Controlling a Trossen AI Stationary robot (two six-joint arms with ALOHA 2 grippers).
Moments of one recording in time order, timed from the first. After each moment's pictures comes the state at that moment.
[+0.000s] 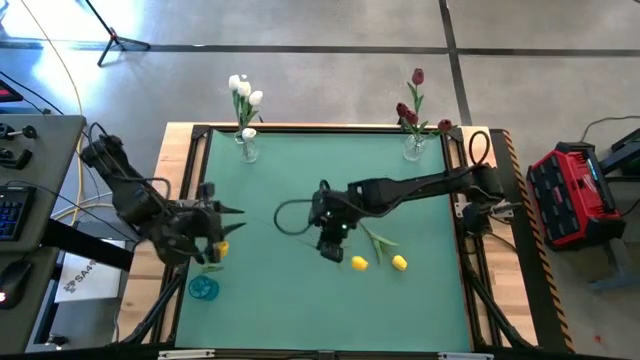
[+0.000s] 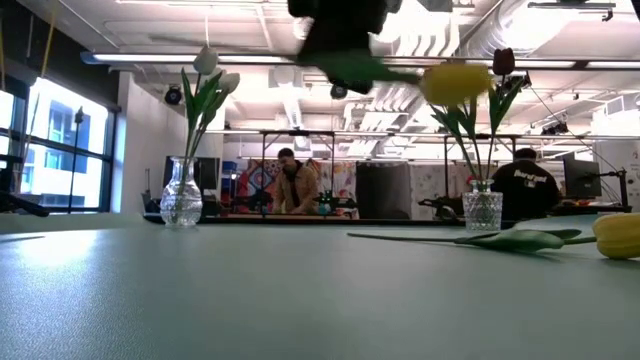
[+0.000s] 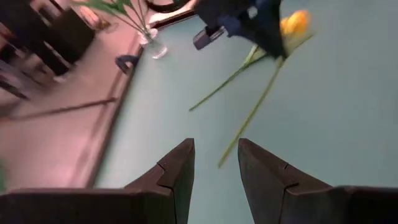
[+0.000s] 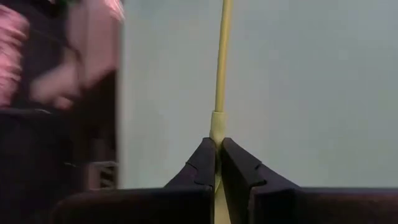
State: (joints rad) left arm -0.78 1.00 1.08 -1.02 -0.91 -0.37; right arm 0.10 1.88 1.60 -0.67 -0.32 0.39
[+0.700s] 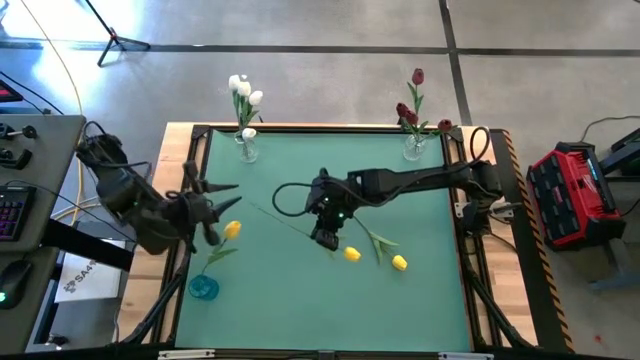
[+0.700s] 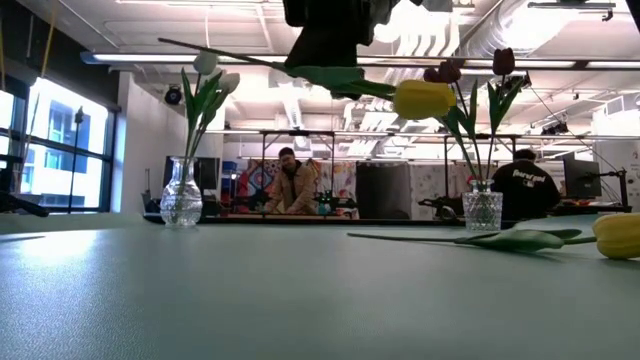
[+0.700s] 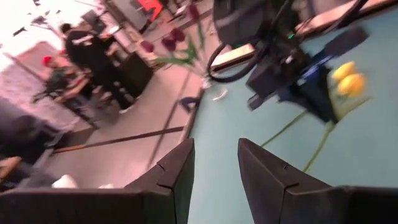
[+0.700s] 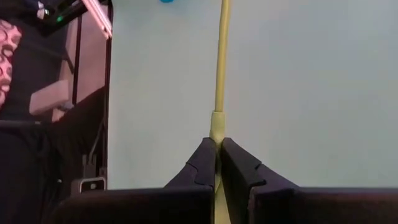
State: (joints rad) left arm -0.76 1.02 1.27 -1.03 -1.16 -0.14; right arm 0.03 1.88 1.60 -0.62 -0.35 0.36
